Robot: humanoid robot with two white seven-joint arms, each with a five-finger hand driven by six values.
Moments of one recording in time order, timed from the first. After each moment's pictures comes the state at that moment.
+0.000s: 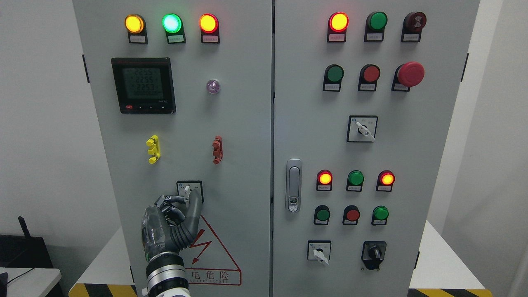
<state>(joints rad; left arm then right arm) -0.51 -0.11 -0.17 -1.75 -0.28 0.53 0.50 0.12 0.12 0.00 -0.09 0.00 0.00 -0.21</state>
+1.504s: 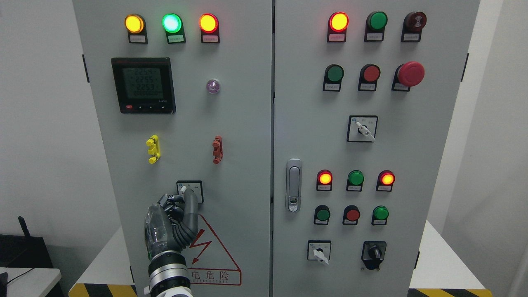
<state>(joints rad) -0.51 -0.11 -0.18 -1.75 -0.29 0.54 0.49 0.12 0.12 0.00 -0.09 0.00 0.00 -0.21</state>
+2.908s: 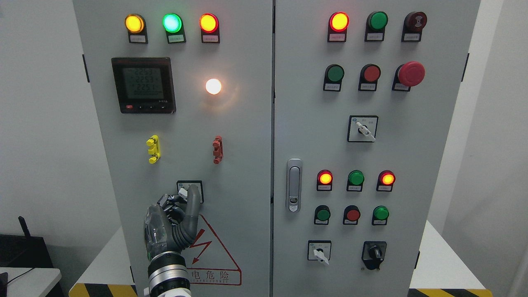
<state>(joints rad) -0.49 -0.11 -0.17 -1.76 -0.29 0.52 0.49 0.12 0.12 0.00 -0.09 0.00 0.00 -0.21</state>
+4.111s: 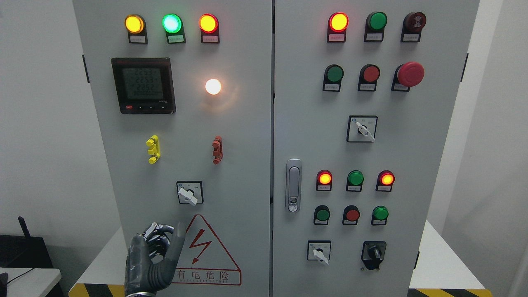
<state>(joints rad) -0.18 -0.09 0.10 -1.83 -0.29 0.04 0.06 0.12 0.12 0.00 -0.09 0.00 0.00 -0.21</state>
